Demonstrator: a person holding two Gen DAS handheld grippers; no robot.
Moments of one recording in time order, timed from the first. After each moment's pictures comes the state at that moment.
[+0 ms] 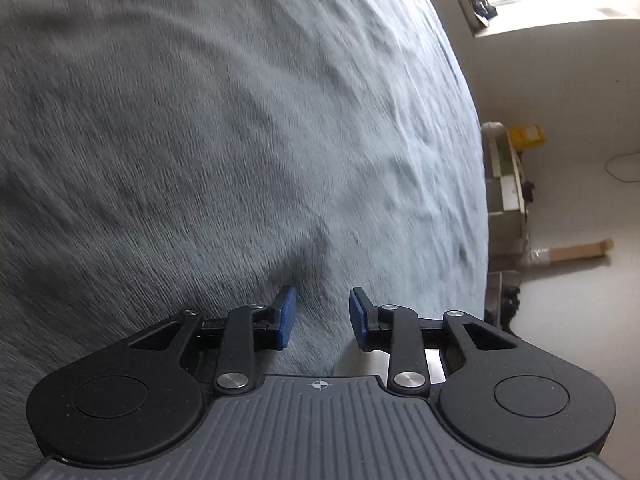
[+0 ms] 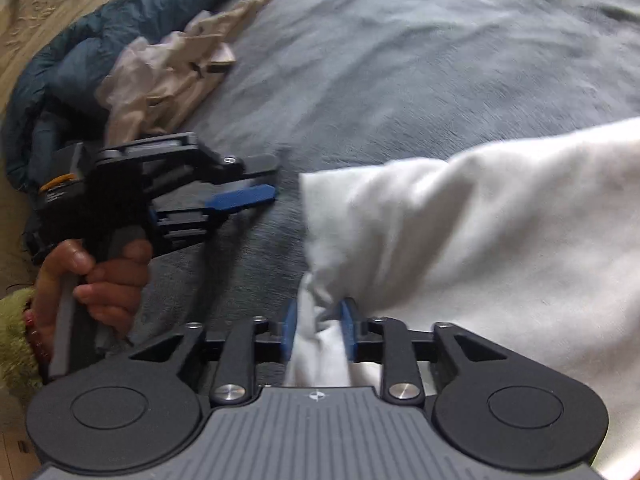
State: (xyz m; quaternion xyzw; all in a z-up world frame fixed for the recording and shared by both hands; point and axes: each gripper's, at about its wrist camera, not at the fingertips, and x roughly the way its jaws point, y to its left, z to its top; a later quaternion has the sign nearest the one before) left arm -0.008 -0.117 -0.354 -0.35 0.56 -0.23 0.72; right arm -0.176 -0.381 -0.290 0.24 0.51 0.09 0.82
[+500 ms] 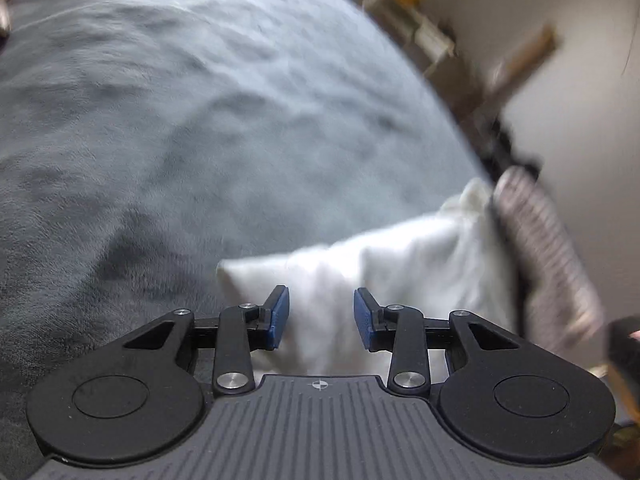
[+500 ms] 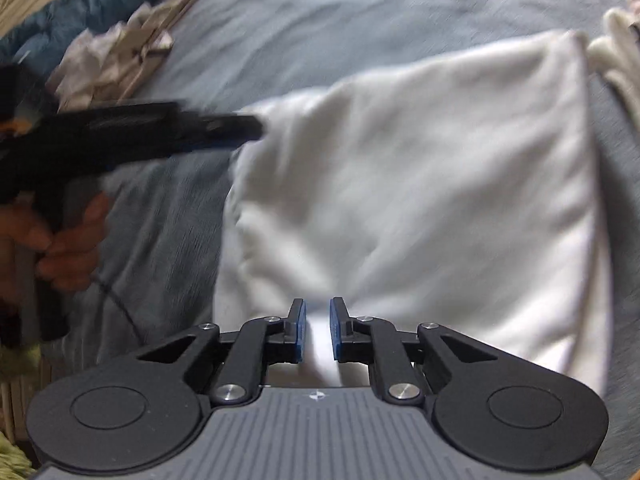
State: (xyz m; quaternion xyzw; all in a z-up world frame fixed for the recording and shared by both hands) left arm -0.063 -0.209 -0.312 -0.04 0.51 -0.40 0.76; right arm -0.252 -0.374 -0.295 0.22 0.56 -0.01 0.80
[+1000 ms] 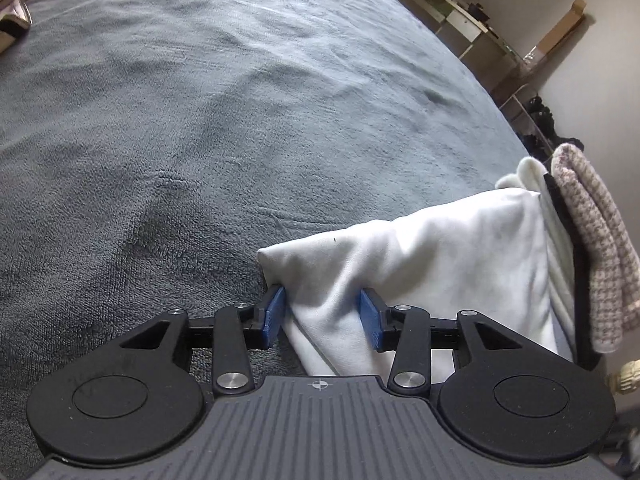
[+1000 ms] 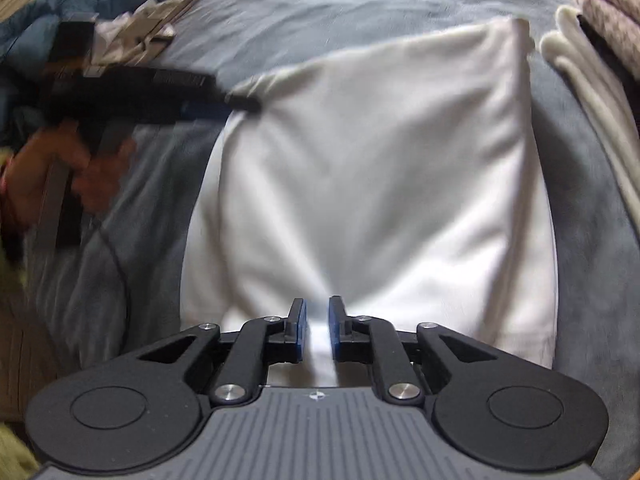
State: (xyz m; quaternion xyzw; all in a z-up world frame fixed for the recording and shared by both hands) left arm -0.061 -0.212 -0.327 -0.03 0.50 -0.38 0.78; right arm -0.333 -0.372 -0.286 0.17 0.54 -0.02 0.82
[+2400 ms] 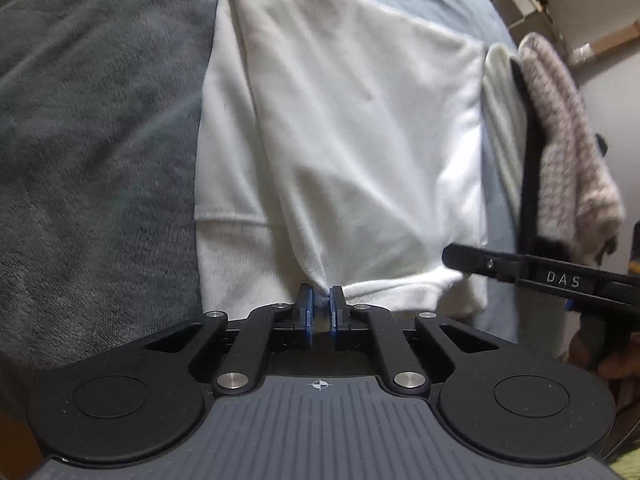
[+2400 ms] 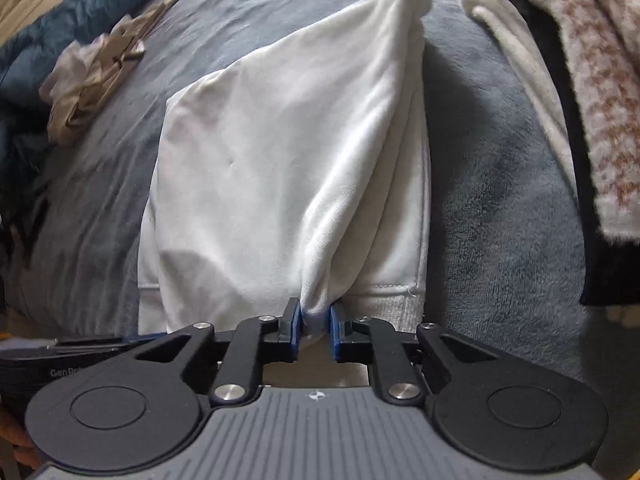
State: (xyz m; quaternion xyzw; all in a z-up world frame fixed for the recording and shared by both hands) left arm -0.264 -0.211 -0.318 -0.08 0.63 -0.28 0.72; right arm -0.374 -0.458 -0.280 0.22 0.55 -0.03 0.80
